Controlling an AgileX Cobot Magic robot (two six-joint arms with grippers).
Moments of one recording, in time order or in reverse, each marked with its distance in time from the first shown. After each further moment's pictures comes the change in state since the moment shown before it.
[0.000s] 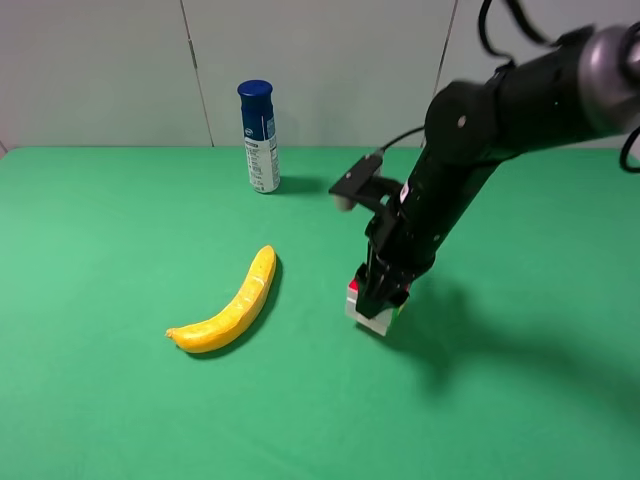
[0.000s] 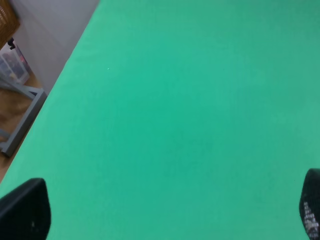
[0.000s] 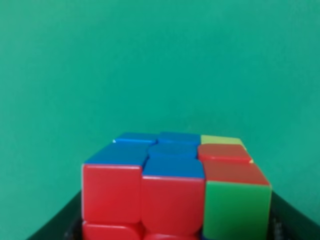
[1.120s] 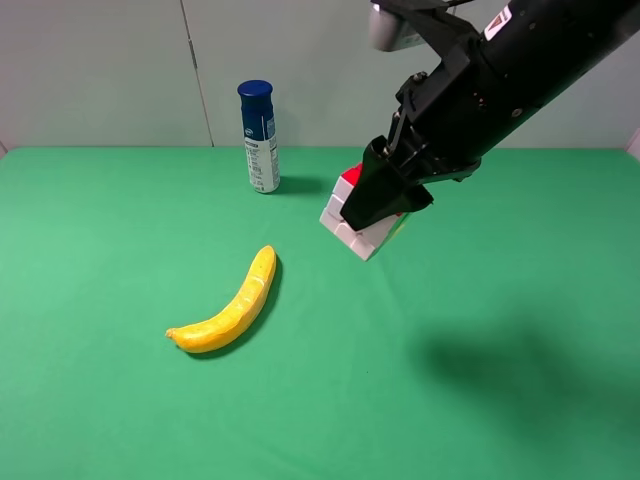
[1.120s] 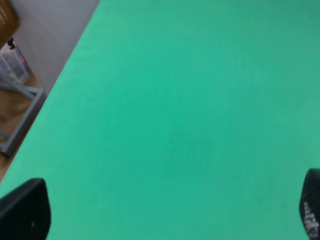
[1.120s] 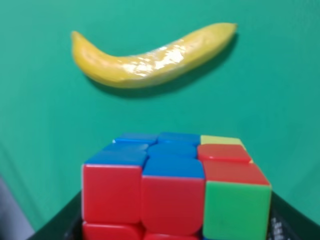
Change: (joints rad) left arm 0.000 0.000 0.000 0.000 0.000 0.000; right arm 0.000 -0.343 -0.102 0.190 0.209 0.083
